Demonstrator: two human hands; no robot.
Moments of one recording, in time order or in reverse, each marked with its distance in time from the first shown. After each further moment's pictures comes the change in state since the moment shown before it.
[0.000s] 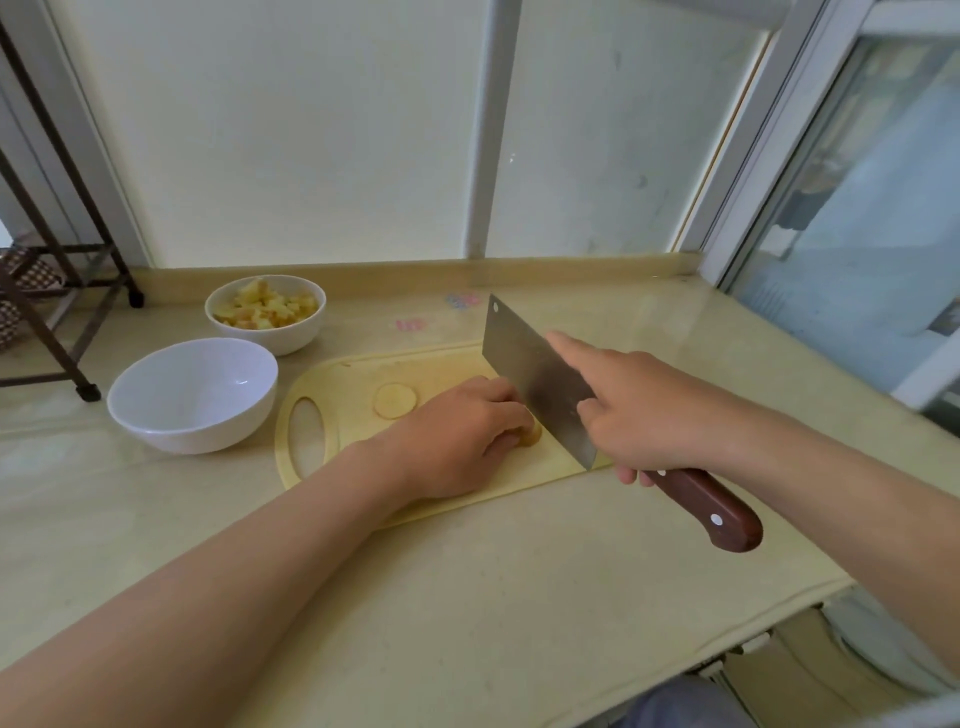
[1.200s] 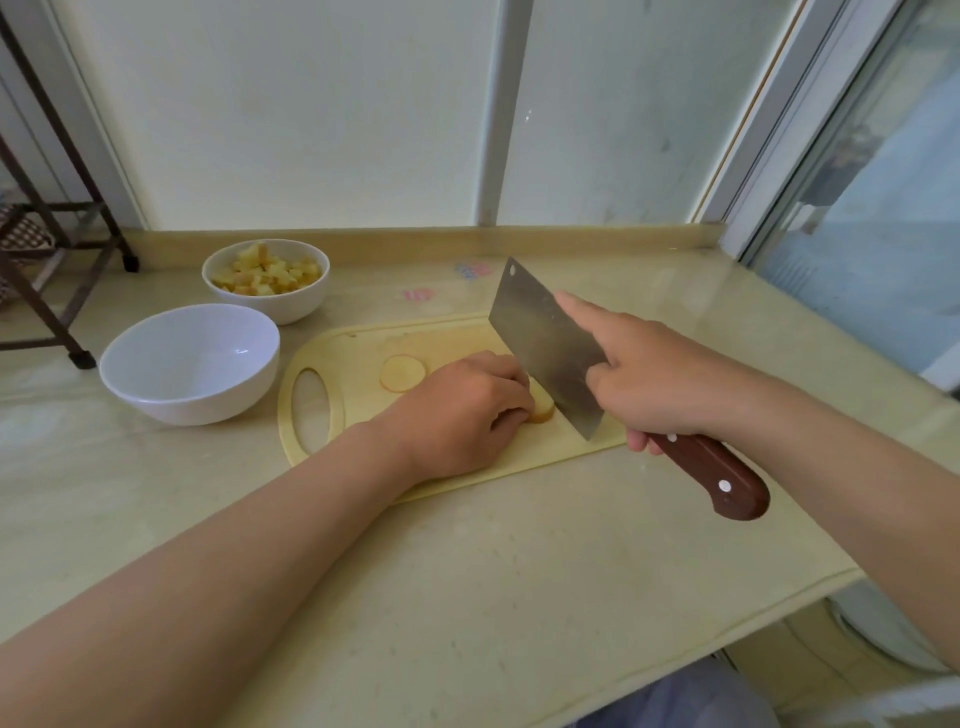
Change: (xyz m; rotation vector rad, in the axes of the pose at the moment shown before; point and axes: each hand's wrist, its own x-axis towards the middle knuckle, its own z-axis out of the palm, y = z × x) left_hand -0.006 -0.004 0.005 -0.035 0.157 0.033; right_hand 0.016 0.002 0.005 0.098 0.005 0.022
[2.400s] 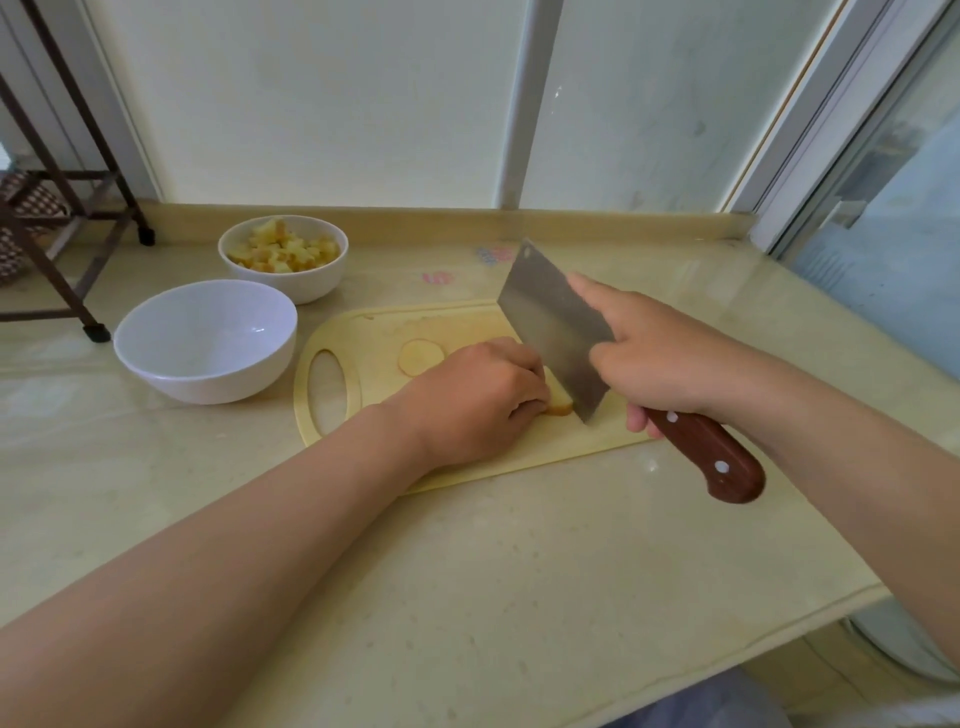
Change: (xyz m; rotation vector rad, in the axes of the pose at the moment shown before) left_hand -0.002 -0.003 -0.003 0.050 -0.028 0.034; right_hand 0.019 -0.008 0.008 0.080 0.006 0.016
